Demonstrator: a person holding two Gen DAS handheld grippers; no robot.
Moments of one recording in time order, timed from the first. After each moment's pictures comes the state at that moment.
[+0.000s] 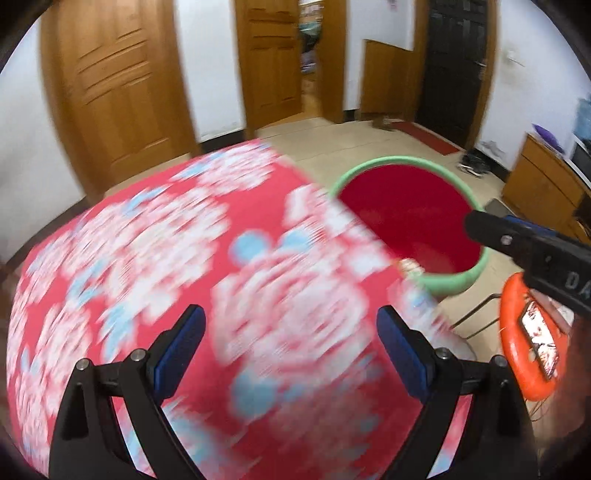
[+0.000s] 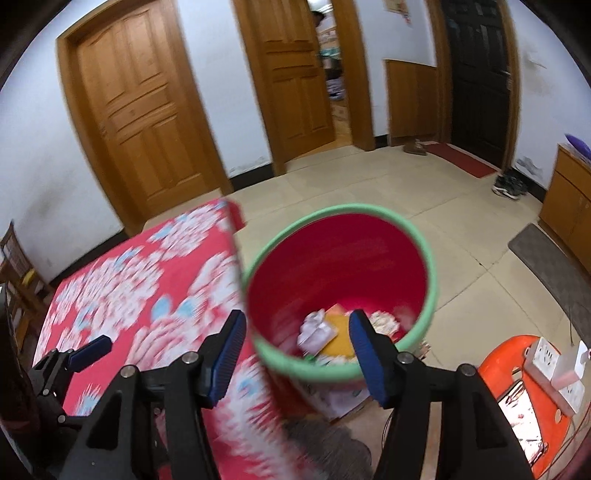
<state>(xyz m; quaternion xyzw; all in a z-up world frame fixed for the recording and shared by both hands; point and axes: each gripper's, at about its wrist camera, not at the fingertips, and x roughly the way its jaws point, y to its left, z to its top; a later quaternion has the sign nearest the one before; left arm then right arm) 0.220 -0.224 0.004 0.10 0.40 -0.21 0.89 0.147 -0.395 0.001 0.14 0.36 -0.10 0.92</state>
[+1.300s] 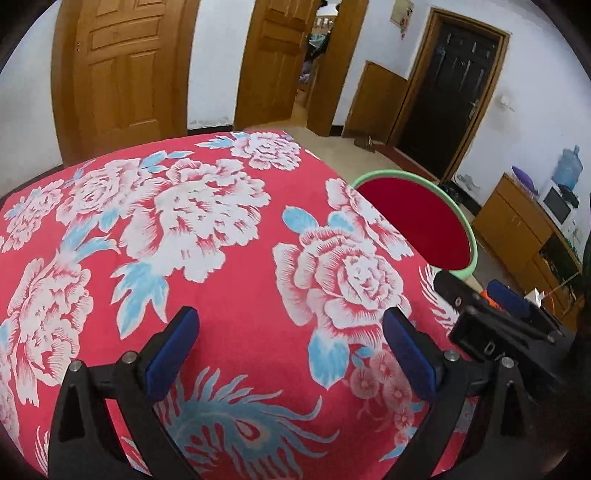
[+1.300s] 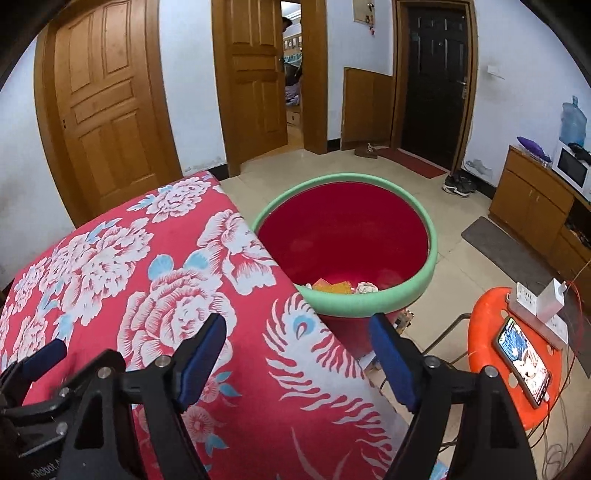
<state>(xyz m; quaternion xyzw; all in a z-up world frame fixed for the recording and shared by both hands) 0.237 -0.156 -0.018 0.01 0.41 -0.28 0.87 0.143 -0.310 -0.039 0.12 0.35 -0.24 0.90</state>
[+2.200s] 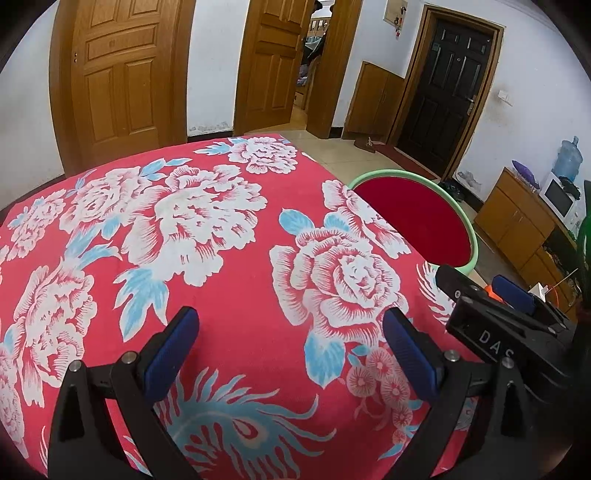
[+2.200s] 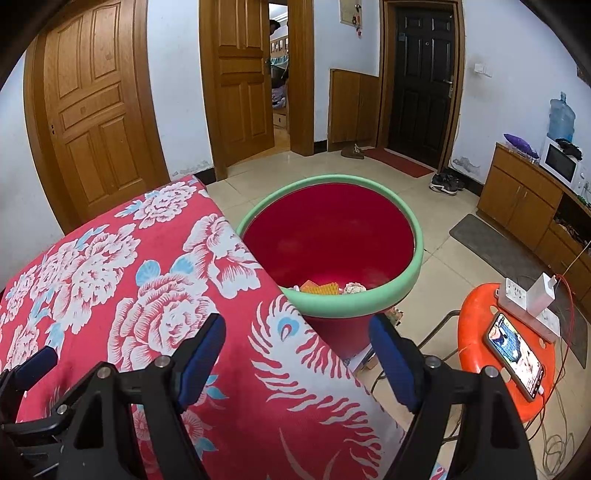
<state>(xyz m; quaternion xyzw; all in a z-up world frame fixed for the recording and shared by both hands) 0.232 -0.157 -0.013 0.02 0.40 -0.27 0.88 0.143 -0.311 -0.038 0.12 0.35 -0.26 0.89</state>
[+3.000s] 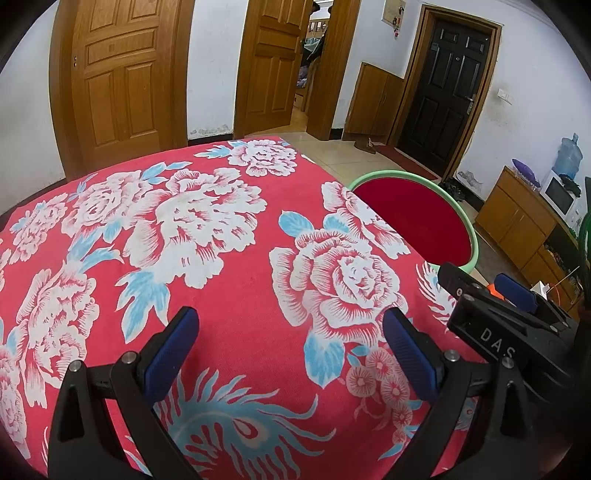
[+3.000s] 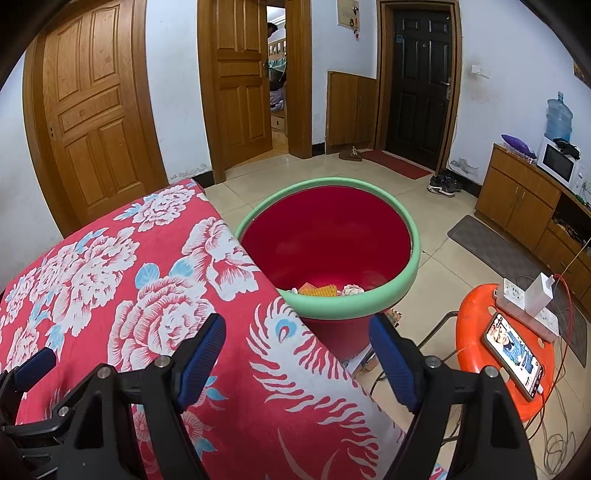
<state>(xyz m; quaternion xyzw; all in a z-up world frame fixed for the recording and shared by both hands) 0.231 -0.157 -0.012 0.02 0.39 -0.27 0.88 0.139 -0.310 -0.036 0.12 0.34 -0.26 0.90</state>
